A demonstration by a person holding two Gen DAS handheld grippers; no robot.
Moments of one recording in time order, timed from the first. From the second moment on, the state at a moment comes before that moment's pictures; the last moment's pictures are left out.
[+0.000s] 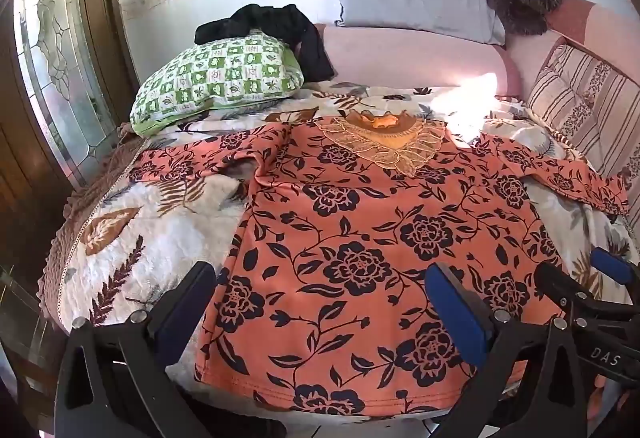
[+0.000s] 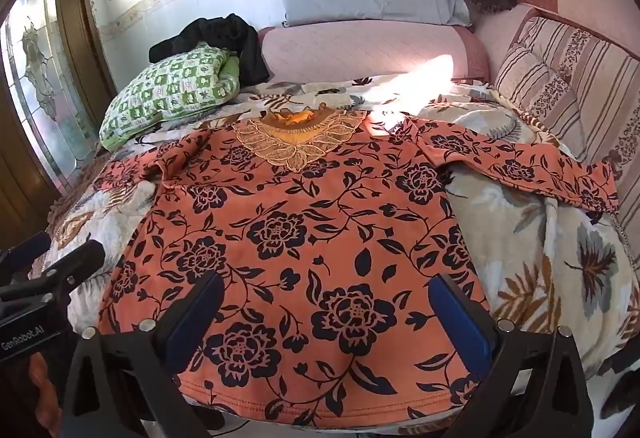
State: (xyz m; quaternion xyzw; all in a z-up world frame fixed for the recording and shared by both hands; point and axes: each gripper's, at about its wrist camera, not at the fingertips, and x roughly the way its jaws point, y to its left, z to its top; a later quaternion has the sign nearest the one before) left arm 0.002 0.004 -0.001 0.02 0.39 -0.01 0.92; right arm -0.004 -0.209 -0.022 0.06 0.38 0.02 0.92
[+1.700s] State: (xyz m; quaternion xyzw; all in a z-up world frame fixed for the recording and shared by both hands) left arm 0.002 0.010 -0.006 0.01 0.41 -0.03 0.91; right arm -0.010 -0.200 -0.007 0.05 0.35 0.01 0.93
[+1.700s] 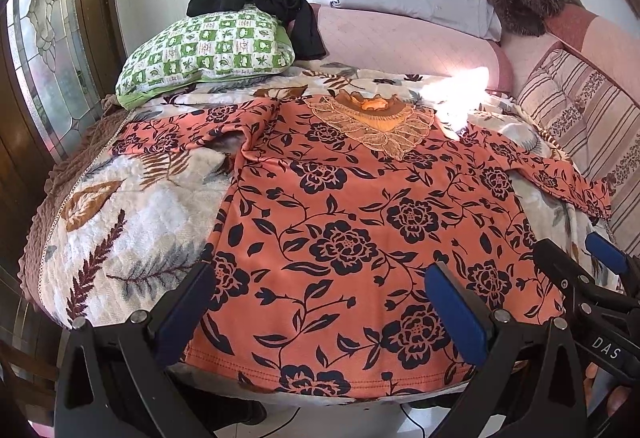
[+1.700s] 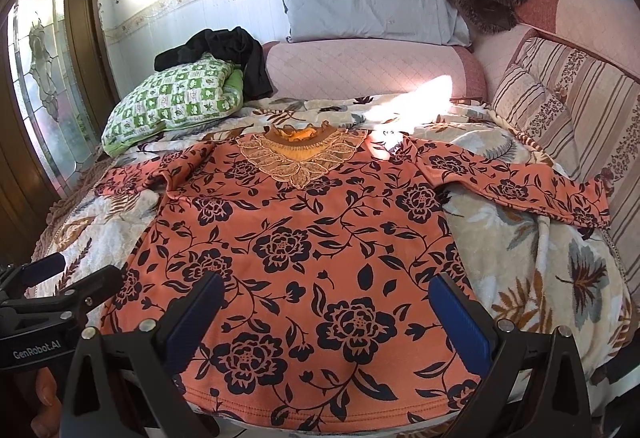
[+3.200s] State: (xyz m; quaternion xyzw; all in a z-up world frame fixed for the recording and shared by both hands) left arm 0.006 0.014 -0.006 0.01 0.41 -0.03 0.91; right arm -0.007 -0.199 -0.001 0.05 0.34 0.02 0.94
